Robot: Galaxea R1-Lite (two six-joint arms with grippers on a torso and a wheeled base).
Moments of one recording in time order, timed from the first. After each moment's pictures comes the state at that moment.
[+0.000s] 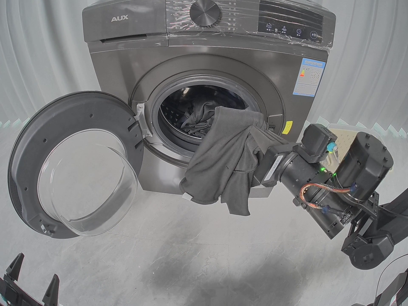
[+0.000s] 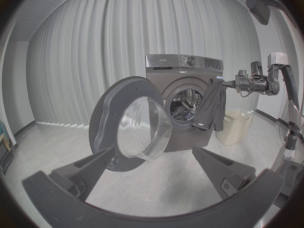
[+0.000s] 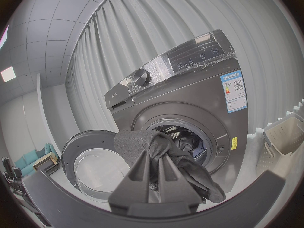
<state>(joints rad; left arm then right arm) 0.00 0.02 -0.02 0.00 -0.06 0.07 0.82 1.76 -0.67 -1.32 -0.34 0.16</state>
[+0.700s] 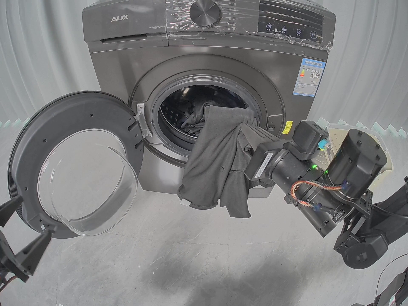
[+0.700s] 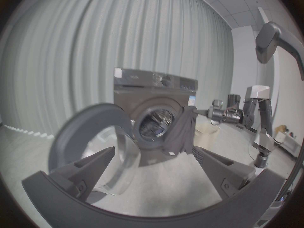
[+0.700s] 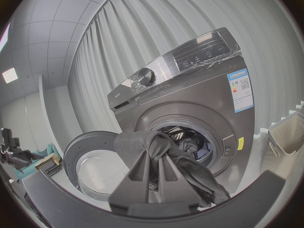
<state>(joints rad) -0.16 0.52 -0.32 -0.24 -0.24 0.03 0.84 1.79 -0.72 -1.32 -0.33 0.15</state>
